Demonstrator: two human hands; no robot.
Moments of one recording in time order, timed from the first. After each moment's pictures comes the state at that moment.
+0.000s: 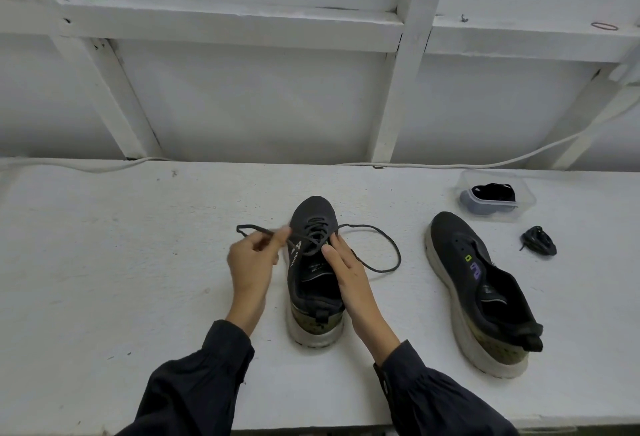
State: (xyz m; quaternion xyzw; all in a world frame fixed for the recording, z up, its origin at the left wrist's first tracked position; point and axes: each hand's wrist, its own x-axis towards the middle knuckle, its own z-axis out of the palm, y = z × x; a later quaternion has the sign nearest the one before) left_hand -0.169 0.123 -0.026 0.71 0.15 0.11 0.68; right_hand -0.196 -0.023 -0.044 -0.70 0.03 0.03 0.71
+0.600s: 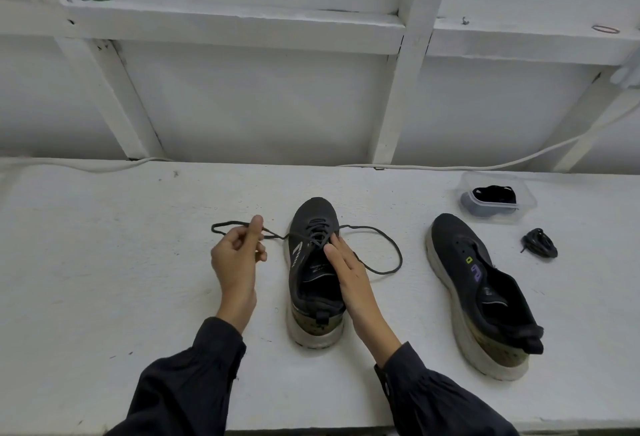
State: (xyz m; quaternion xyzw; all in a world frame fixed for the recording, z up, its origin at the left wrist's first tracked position) left_hand -0.165 0.134 -0.021 0.61 0.22 0.15 0.75; right_hand -0.197 -0.024 -0.044 -0.68 0.07 0.04 0.73
